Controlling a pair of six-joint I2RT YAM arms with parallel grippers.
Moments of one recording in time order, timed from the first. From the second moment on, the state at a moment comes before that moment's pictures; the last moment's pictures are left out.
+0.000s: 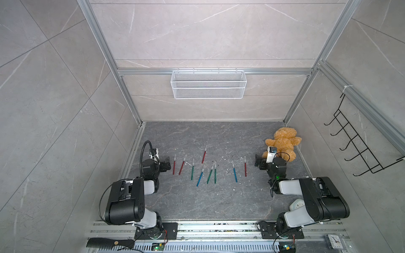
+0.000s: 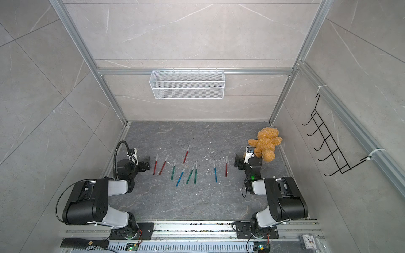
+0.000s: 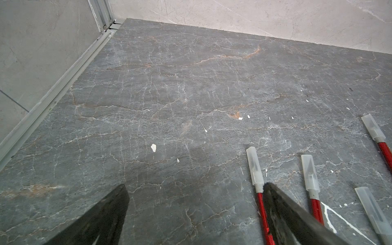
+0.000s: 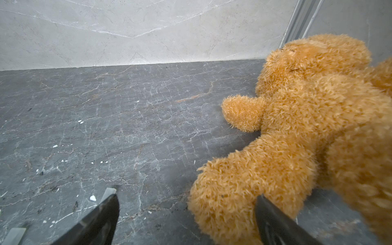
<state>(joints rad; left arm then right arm) 0.11 1.49 0.34 0.71 0.14 -0.02 0.05 1.52 0.33 0.85 0.06 0.05</state>
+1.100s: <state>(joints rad) 0.03 1.21 0.96 -0.14 0.07 -0.49 0.14 1.10 0.79 0.01 0.07 0.68</state>
